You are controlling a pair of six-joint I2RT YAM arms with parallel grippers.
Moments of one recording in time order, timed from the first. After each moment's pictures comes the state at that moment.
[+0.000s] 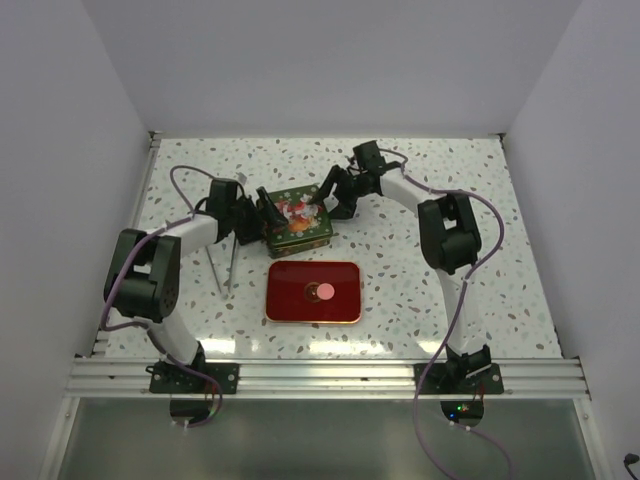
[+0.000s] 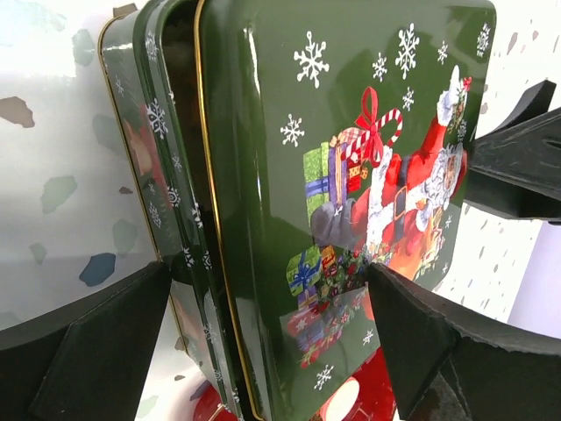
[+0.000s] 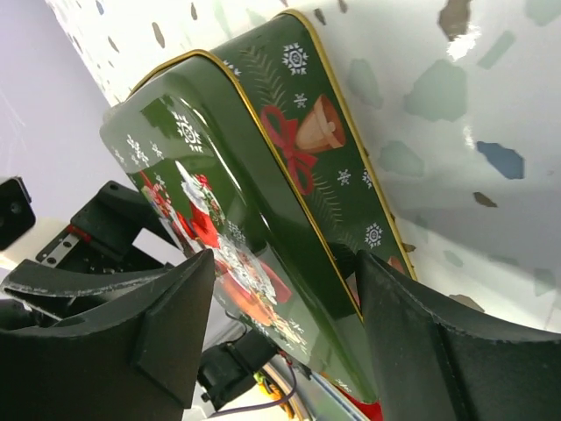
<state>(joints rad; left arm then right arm) -0.19 1.73 0.94 -0.03 0.36 -0.70 0.39 2.30 1.79 -0.45 -0.62 0.95</state>
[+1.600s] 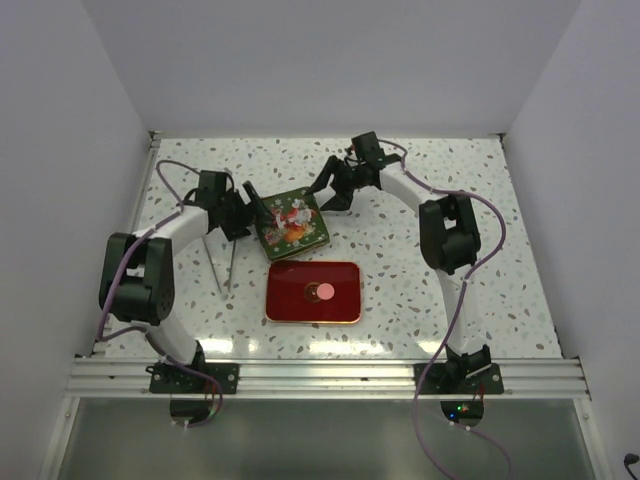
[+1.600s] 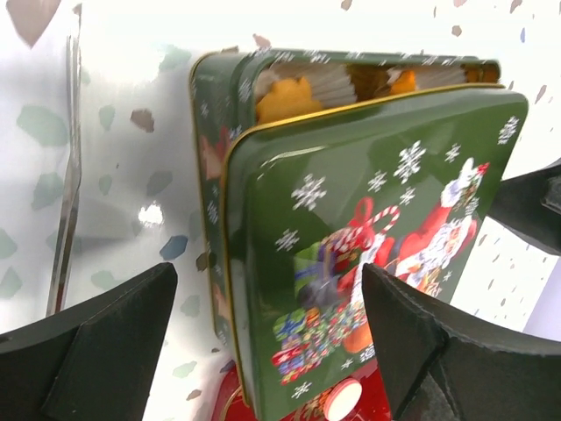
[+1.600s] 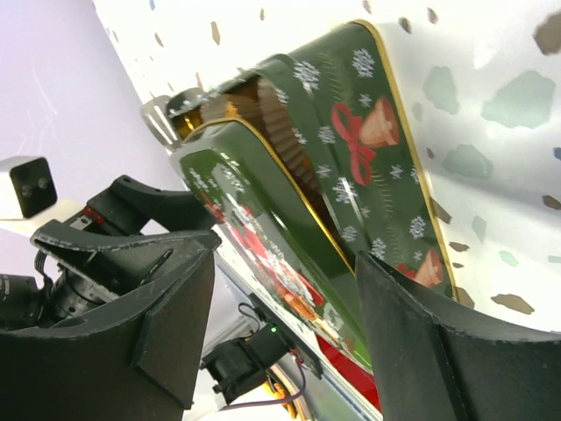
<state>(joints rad) -0.12 1.69 1.02 -0.22 0.29 -0.69 0.40 2.30 1.87 -0.49 -0.64 0.95</state>
